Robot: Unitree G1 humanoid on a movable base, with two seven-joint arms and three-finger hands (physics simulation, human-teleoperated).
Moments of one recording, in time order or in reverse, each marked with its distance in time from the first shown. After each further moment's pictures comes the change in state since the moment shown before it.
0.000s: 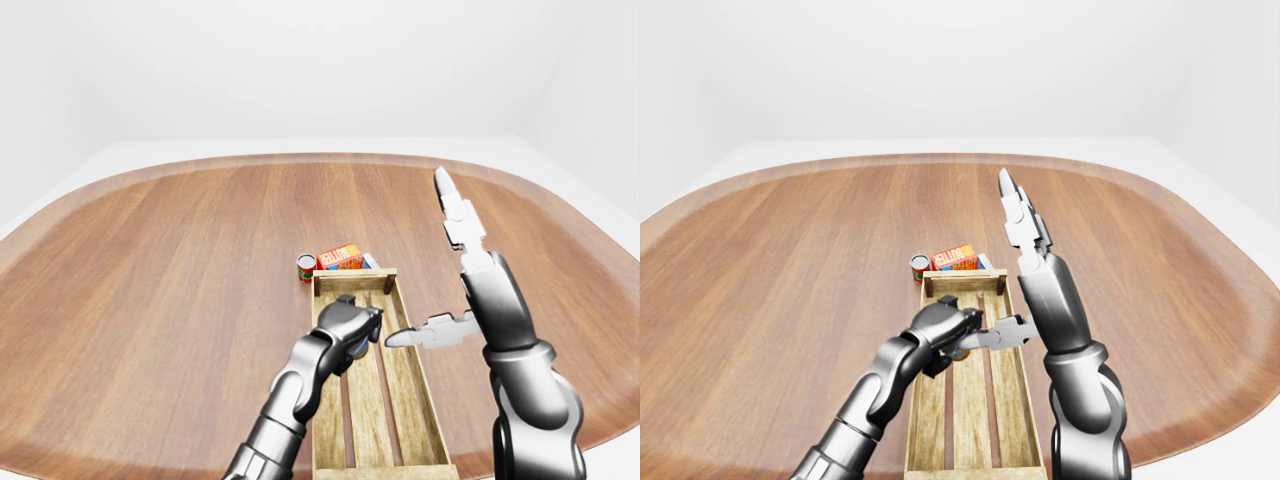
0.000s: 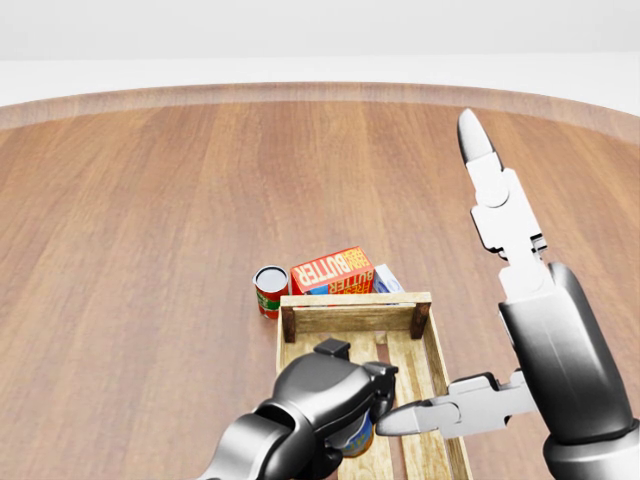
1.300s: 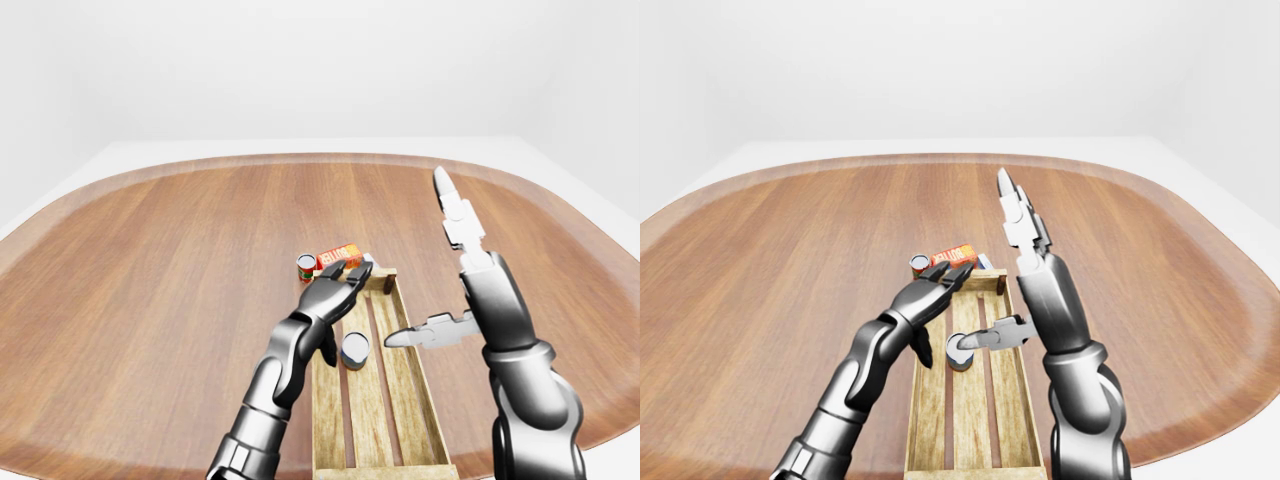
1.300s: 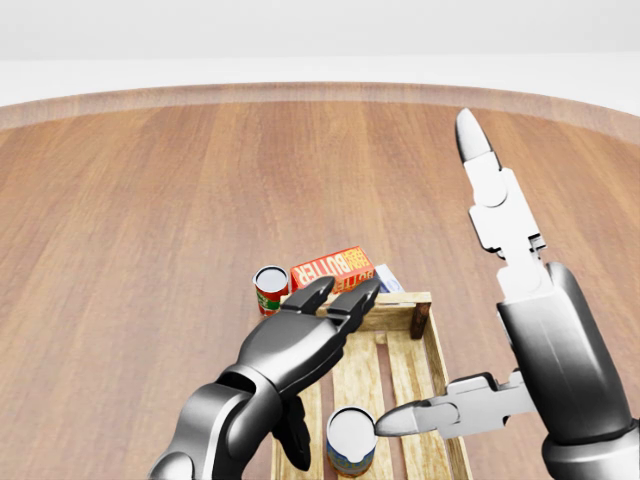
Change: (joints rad) left arm -0.040 0.044 0.091 -0.105 -0.110 0.000 0.002; right arm -0.001 0.001 0.005 -0.002 -0.005 0.000 -0.001
